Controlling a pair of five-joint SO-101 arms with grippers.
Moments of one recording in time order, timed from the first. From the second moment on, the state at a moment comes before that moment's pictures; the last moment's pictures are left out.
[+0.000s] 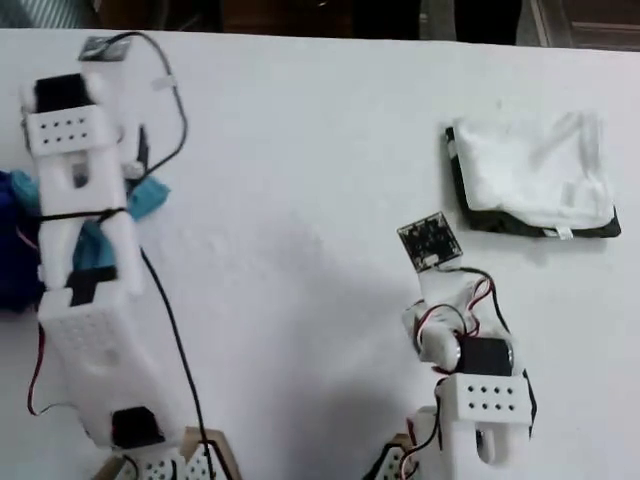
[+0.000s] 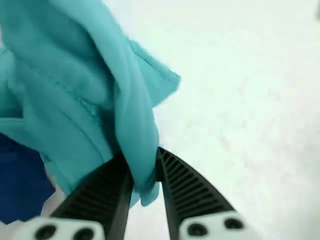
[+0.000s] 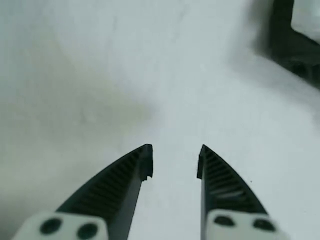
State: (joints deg) left arm -16.4 28.9 -42.9 101.3 -7.3; right arm -1.5 -66.2 76.7 57.1 26.6
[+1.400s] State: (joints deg) left arm 32.3 13.0 -17.6 80.1 10.2; right arm 10.2 -66.2 88.2 38.6 16.5
